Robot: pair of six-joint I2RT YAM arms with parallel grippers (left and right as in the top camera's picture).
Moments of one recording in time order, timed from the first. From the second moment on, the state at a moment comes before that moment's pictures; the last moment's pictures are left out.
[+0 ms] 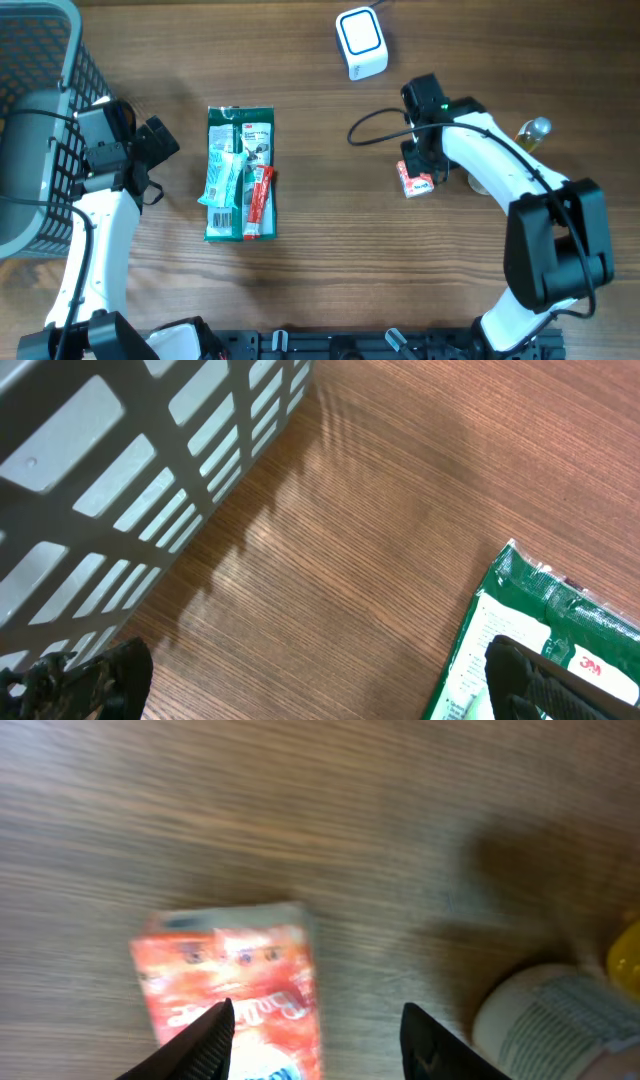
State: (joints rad) left arm 0.24 1.38 0.91 -0.42 -0.14 -0.32; right arm 0.30 1.84 1.26 -0.88 0.15 0.08
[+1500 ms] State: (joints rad) left arm 0.24 1.38 0.91 -0.42 -0.14 -0.32; right arm 0.39 1.75 1.17 -0.65 -0.03 0.32
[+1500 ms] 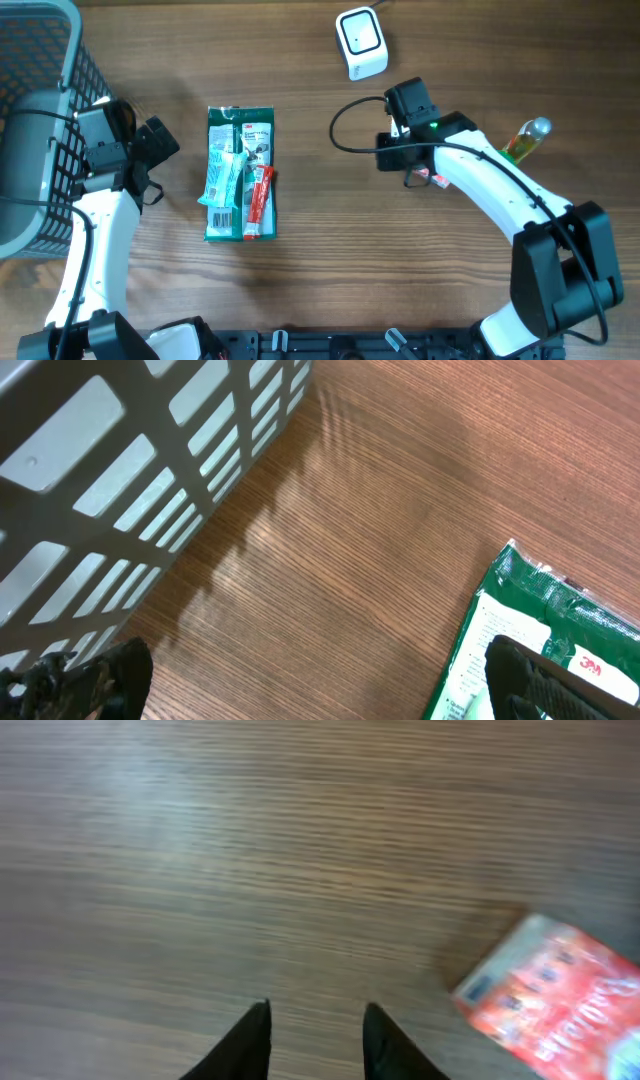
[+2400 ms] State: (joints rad) left arm 0.24 1.38 0.91 -0.42 -0.14 -0.32; right arm 0.24 1.72 1.25 -0.89 -0.18 0.32
